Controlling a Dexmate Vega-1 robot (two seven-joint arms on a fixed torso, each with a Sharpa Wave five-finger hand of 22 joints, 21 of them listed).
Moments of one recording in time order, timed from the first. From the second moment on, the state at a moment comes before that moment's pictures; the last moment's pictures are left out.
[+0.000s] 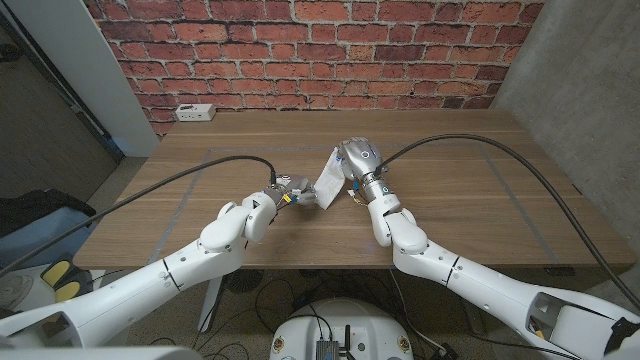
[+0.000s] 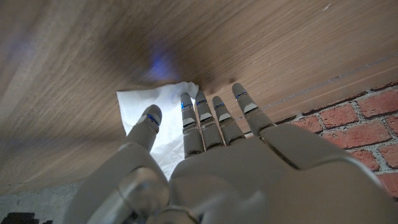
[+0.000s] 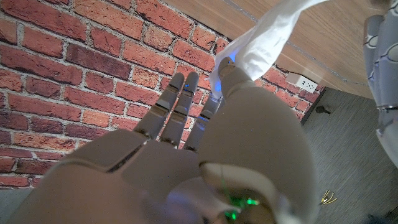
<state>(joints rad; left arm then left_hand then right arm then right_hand) 0.84 0.81 0.79 -2.01 0.83 0.53 -0.23 0.21 0.09 0.74 -0.13 0.18 0.51 -0.04 0.17 0.17 0.48 -0.07 0.19 0.19 0.28 -0.04 0.17 0.17 0.24 0.09 0.34 0.18 -0.72 -0.48 -0.97 -1.62 -0.96 -0.50 -0.49 1.24 0.13 0.27 -0.16 0.19 1.13 -0.04 0.28 0.19 0.75 -0.17 0.29 0.23 0.57 -0.05 0.43 0.44 0.49 -0.01 0.31 0.20</state>
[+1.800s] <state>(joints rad) 0.87 0.80 0.79 -2.03 0.90 0.57 -0.20 0.15 0.10 0.75 -0.12 0.18 0.65 -0.03 0.21 0.18 0.54 -0.01 0.22 0.19 0.45 -0.05 0.20 0.17 0.35 0.13 0.36 0.19 -0.78 -0.56 -0.91 -1.74 -0.83 -0.42 -0.23 1.00 0.07 0.13 -0.07 0.25 0.33 -0.15 0.21 0.19 0.31 -0.14 0.20 0.22 0.53 -0.05 0.33 0.47 0.47 0.03 0.34 0.20</state>
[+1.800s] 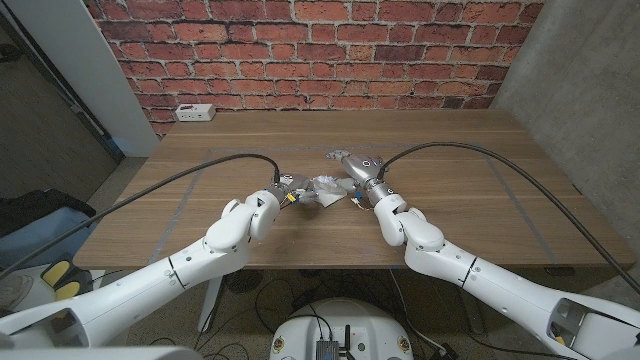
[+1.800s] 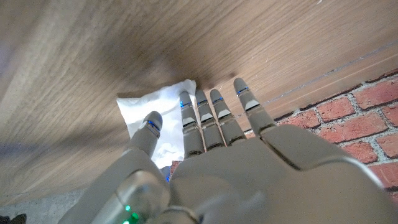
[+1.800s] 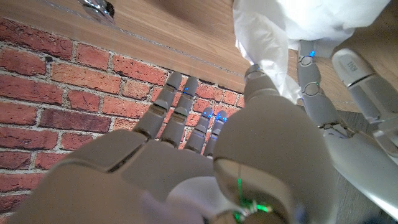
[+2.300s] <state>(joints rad) 1.00 0.75 0.74 -2.01 1.00 0.59 0.22 0.29 0.14 0.70 -0.16 0.18 0.90 0.03 0.24 0.19 0.85 -0.04 0.34 0.25 0.78 -0.08 0.32 0.22 0.52 0.10 0.45 0.21 -0.78 -0.55 -0.93 -1.77 -0.88 -0.52 -0.17 0.95 0.04 0.10 -0.05 0.27 0.47 -0.13 0.24 0.19 0.34 -0.13 0.21 0.22 0.52 -0.05 0.31 0.46 0.45 0.05 0.34 0.20</state>
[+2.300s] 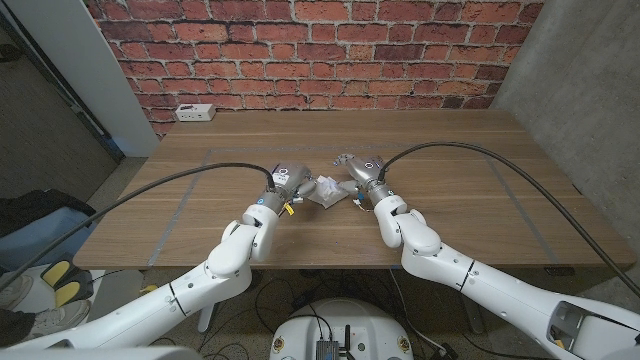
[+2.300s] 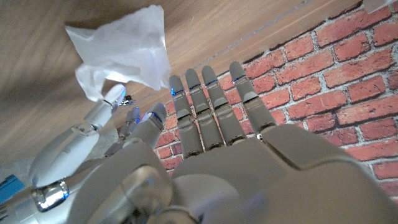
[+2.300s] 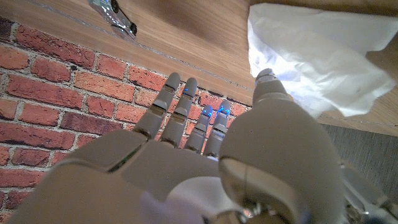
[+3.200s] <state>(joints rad) 1.03 0.76 0.70 -2.00 0.93 0.50 0.34 0.32 0.13 0.69 -0.16 0.20 0.88 0.04 0.21 0.20 0.80 -0.01 0.33 0.29 0.79 -0.09 0.27 0.19 0.68 0.05 0.54 0.21 -0.85 -0.54 -0.81 -1.77 -0.60 -0.36 -0.37 0.98 0.17 0.18 -0.09 0.24 0.83 -0.06 0.31 0.19 0.65 -0.08 0.29 0.23 0.64 -0.06 0.35 0.47 0.52 -0.02 0.37 0.20</state>
